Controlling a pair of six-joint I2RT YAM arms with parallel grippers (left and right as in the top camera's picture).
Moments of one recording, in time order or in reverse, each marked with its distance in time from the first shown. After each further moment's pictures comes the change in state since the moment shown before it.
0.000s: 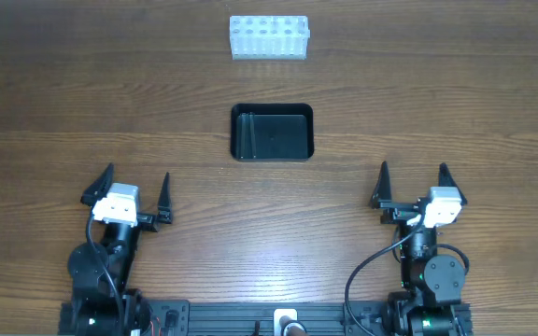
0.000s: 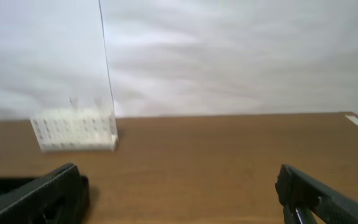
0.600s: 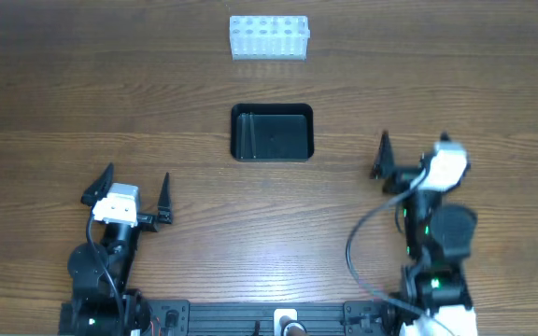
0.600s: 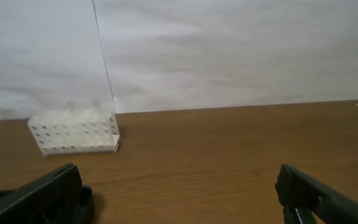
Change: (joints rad) left arm 0.000 -0.001 0.000 0.000 0.000 0.002; right arm 0.000 0.623 0.294 0.180 -0.005 0.018
